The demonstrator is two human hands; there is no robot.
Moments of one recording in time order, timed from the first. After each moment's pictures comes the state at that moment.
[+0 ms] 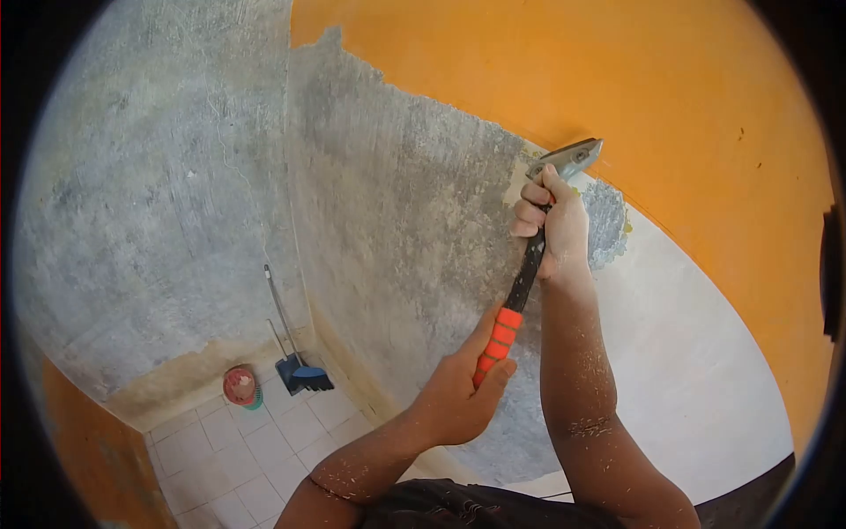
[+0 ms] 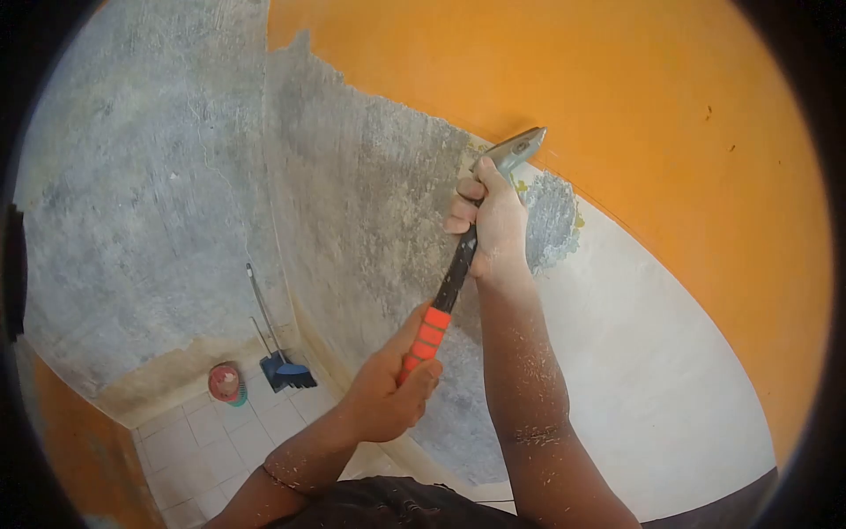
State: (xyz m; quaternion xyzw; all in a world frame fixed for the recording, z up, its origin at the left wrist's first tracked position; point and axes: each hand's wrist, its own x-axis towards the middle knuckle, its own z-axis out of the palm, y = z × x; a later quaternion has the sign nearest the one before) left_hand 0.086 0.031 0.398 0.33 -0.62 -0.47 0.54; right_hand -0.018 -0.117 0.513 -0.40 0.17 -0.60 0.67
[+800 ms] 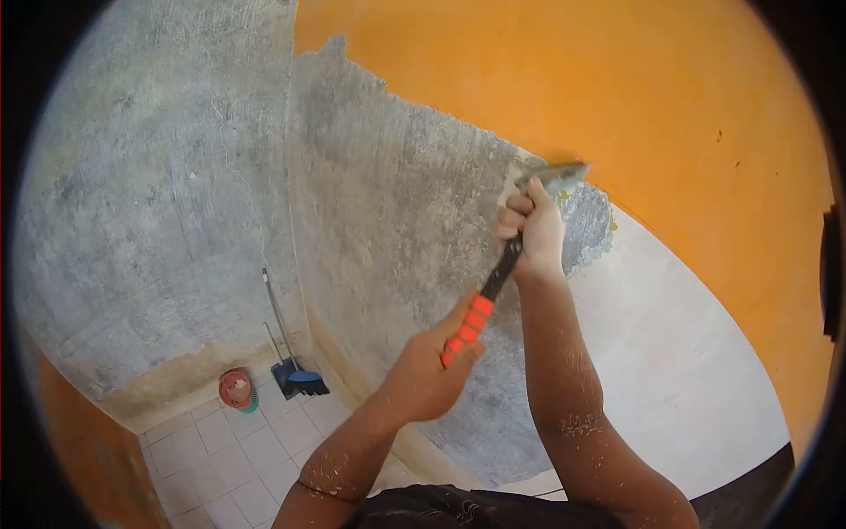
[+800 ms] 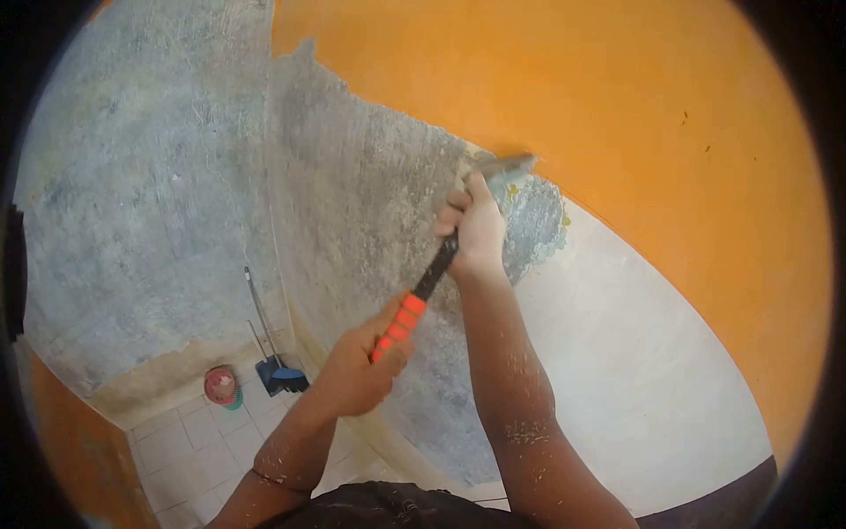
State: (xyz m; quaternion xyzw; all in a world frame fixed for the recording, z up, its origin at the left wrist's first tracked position) left_hand 0.113 0.036 0.399 0.38 -0.64 -0.39 0.54; right_hand -0.002 -0.108 0.503 -0.36 0.20 -0.64 0.64
